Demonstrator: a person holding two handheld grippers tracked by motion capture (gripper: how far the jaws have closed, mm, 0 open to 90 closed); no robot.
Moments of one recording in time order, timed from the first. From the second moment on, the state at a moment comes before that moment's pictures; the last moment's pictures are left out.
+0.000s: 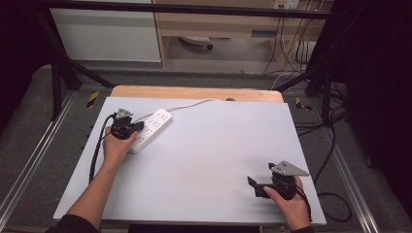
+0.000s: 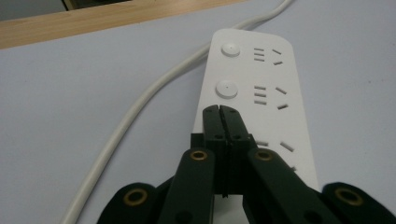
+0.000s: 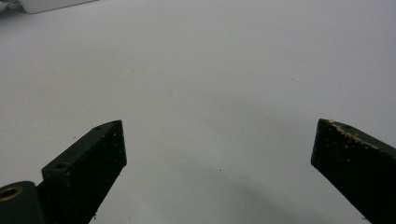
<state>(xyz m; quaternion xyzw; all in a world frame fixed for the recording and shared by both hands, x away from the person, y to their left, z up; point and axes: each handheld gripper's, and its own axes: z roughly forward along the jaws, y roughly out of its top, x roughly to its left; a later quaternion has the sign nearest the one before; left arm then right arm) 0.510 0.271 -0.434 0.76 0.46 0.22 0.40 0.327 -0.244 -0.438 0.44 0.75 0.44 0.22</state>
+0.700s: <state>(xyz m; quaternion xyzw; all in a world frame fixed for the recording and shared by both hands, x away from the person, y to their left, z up) 0.509 0.272 -0.436 0.76 0.46 0.23 0.41 0.327 -0.245 -0.438 0.44 0.75 0.44 0.22</state>
